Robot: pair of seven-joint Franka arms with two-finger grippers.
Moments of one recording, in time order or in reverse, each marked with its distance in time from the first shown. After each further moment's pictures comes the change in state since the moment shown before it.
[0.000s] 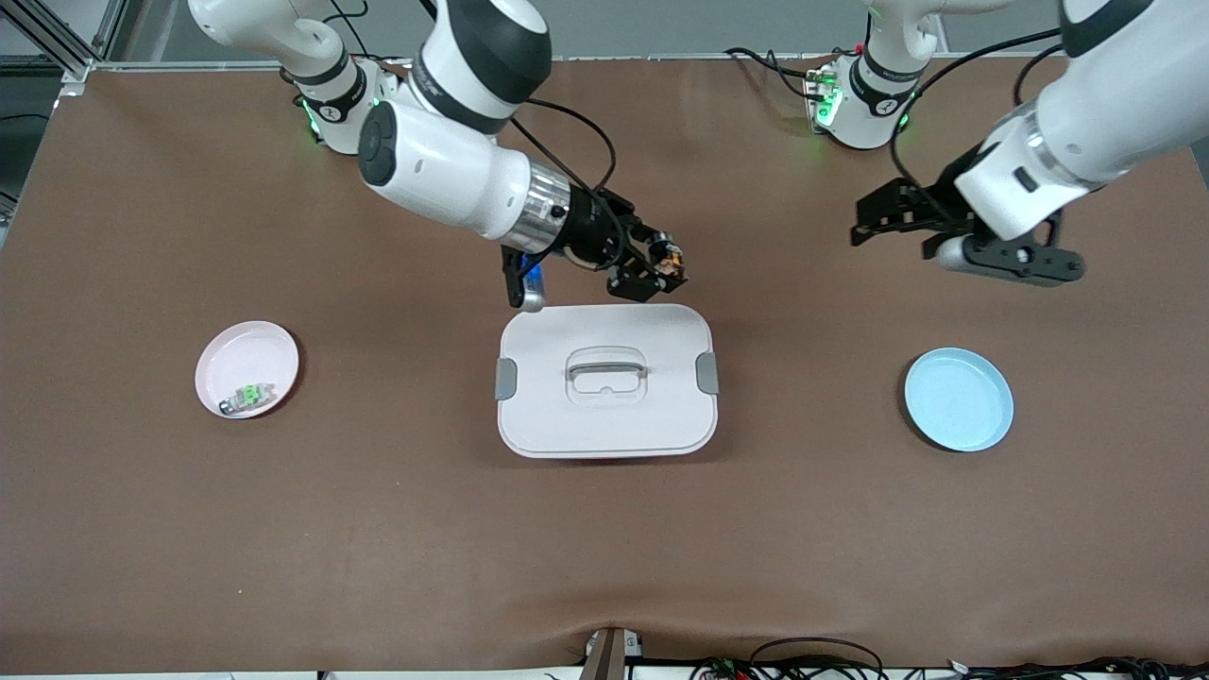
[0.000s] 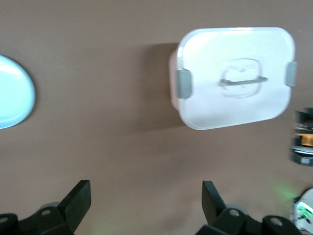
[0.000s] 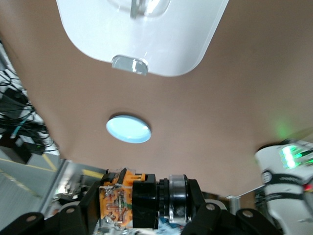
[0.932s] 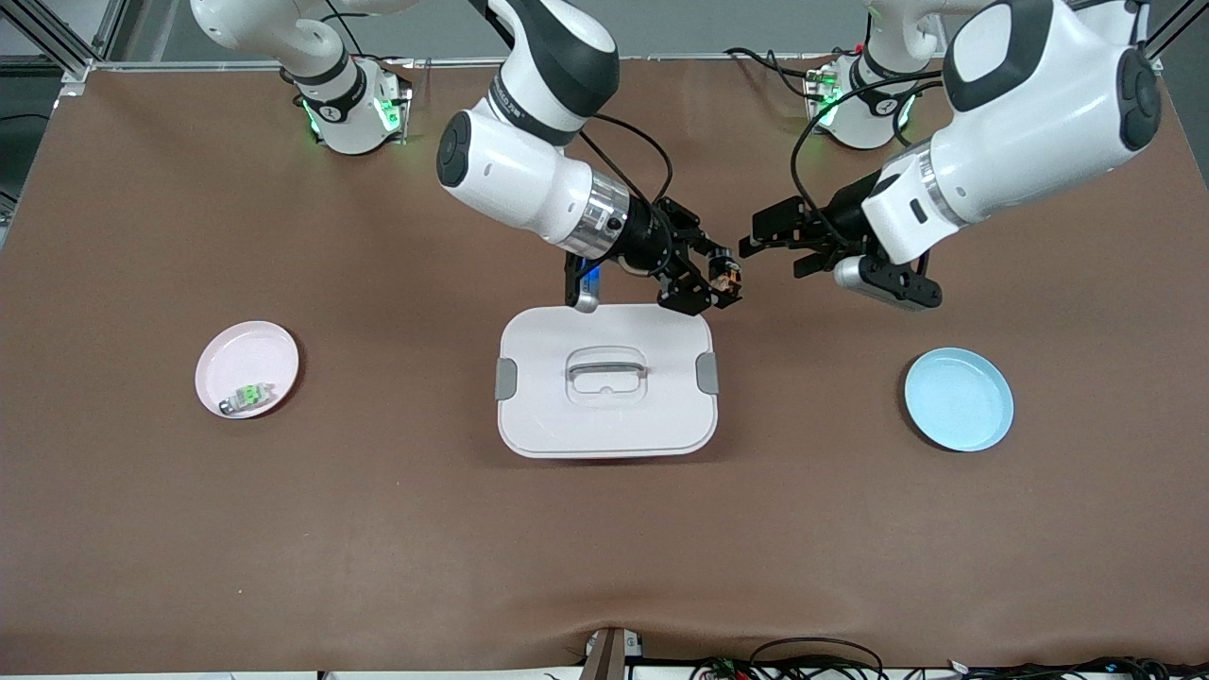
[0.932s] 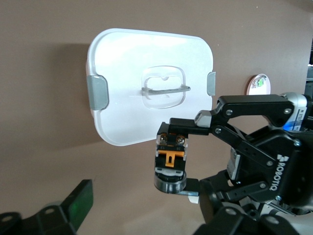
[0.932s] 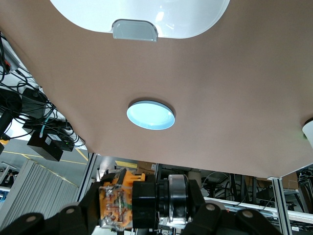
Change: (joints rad) left arm -0.003 0.008 -0.084 -0.191 -0.309 0.296 0.061; right arm 0.078 0.114 -0.001 0.086 0.072 0.170 0.087
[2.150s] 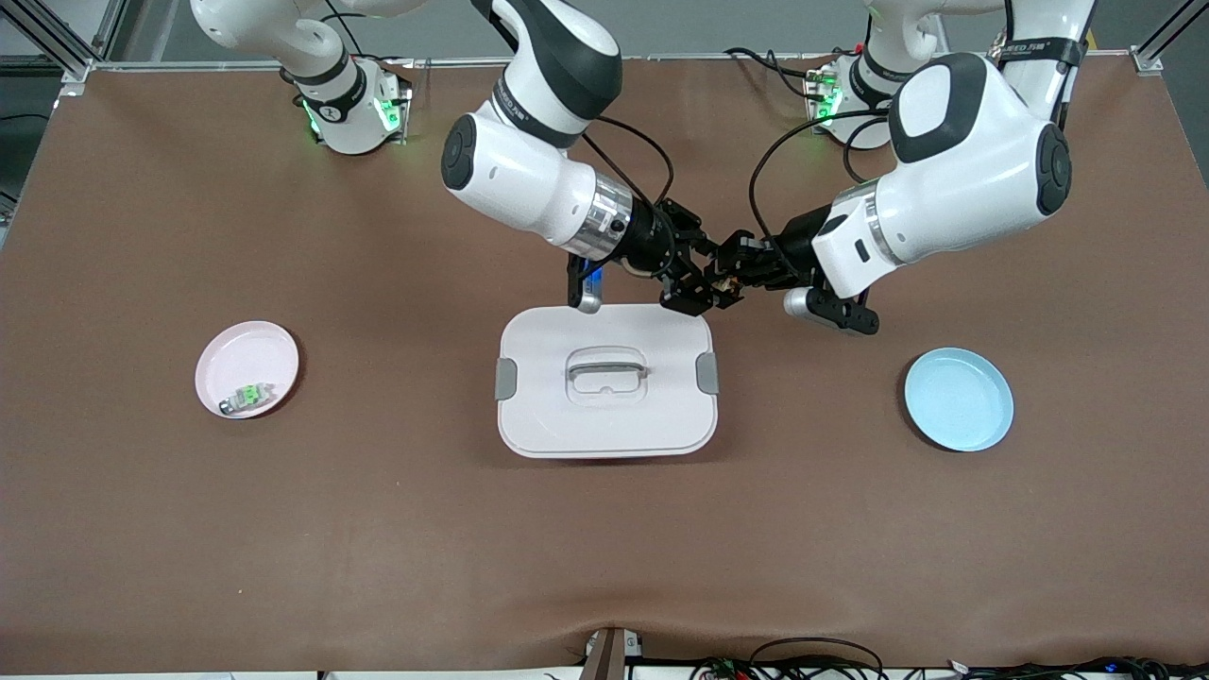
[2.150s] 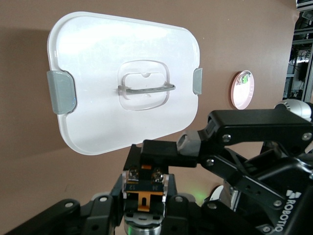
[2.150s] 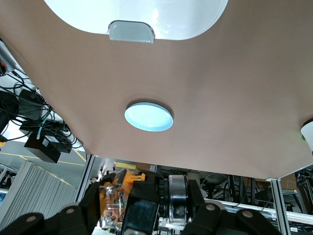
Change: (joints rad) left arm -0.003 0.088 -0.054 -0.010 -0.083 0.090 0.028; right arm 0.004 0.009 0.000 0.002 0.000 -0.001 0.000
